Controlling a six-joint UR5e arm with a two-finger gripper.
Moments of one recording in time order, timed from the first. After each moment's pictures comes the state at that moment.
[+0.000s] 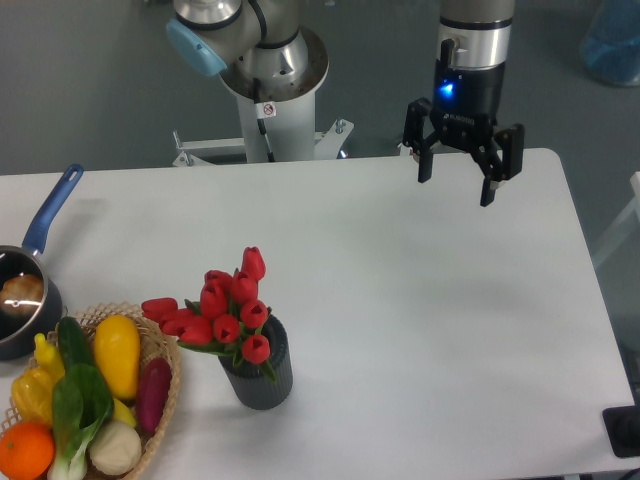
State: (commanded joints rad) arm 2.81 -1.57 -1.75 -1.02 1.23 1.52
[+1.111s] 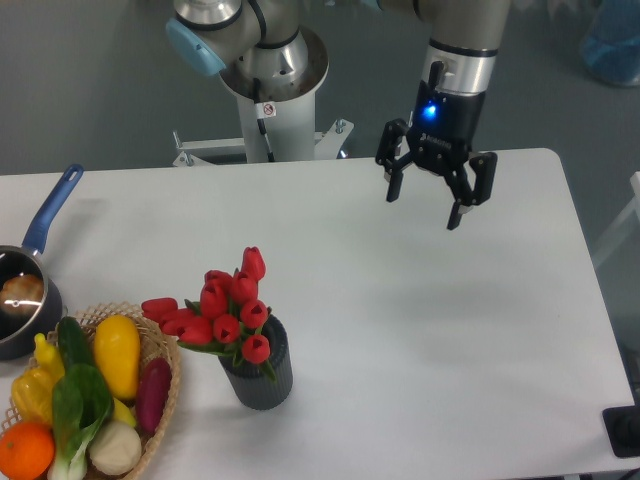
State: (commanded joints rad) arm 2.79 -1.61 -1.83 -1.02 0.99 1.47
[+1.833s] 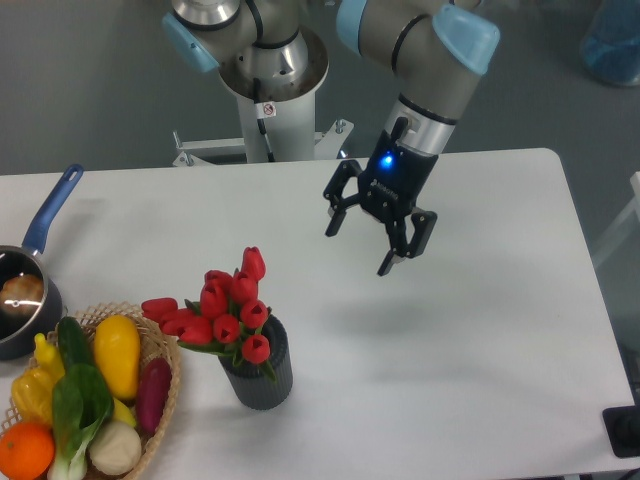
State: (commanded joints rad) arm 2.71 -1.71 -1.86 -1.02 0.78 1.46
